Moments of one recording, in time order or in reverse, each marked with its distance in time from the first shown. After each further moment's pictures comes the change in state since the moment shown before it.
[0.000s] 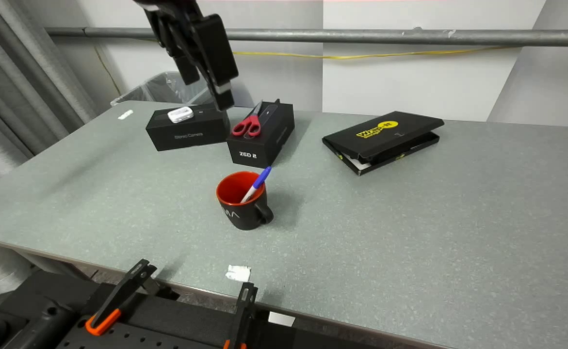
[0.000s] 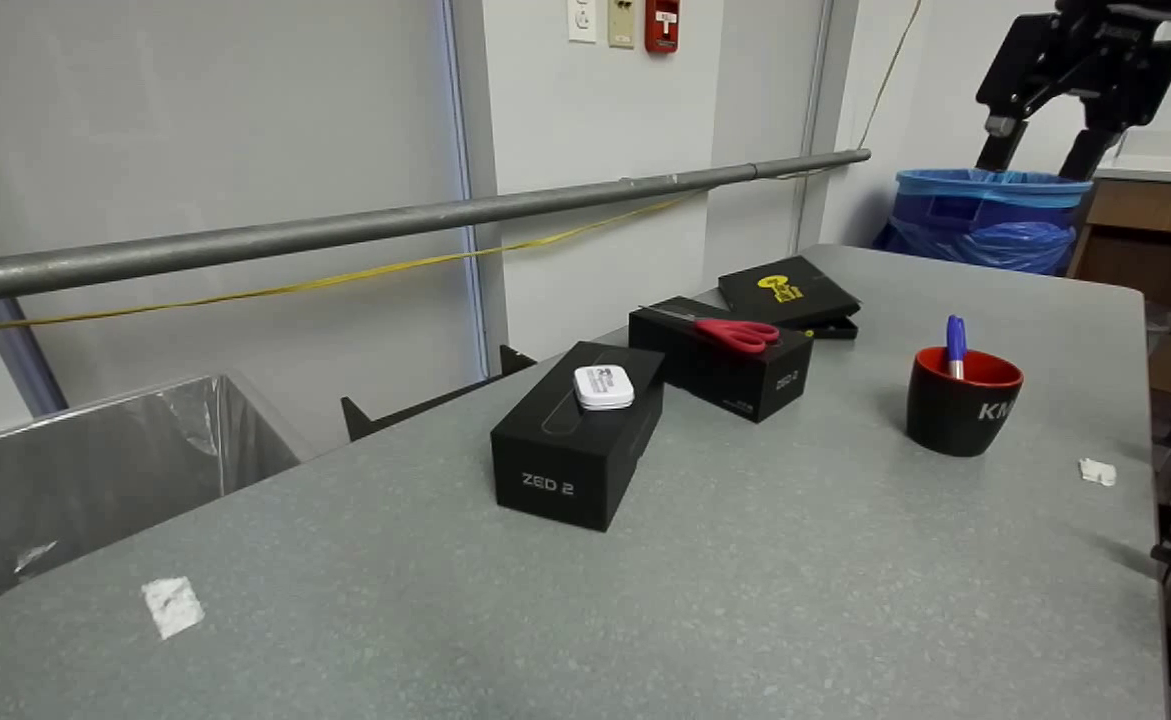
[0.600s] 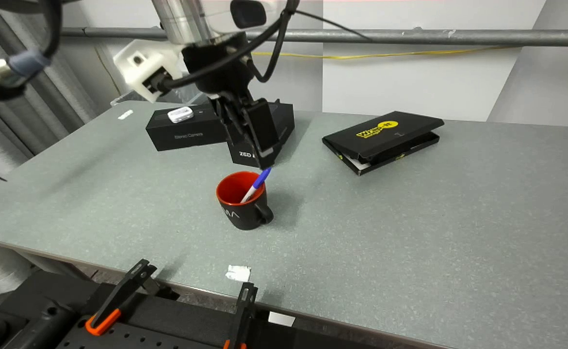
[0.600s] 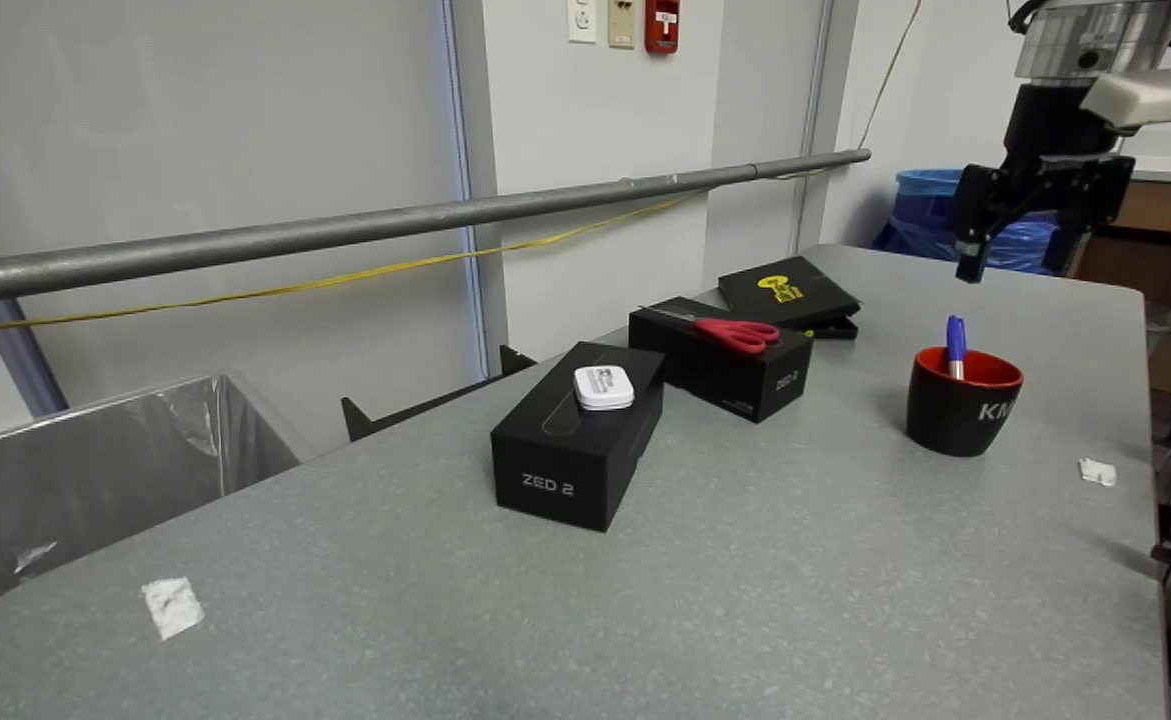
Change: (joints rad) arm -0.091 0.295 0.023 -0.002 -0.246 0.189 0.208
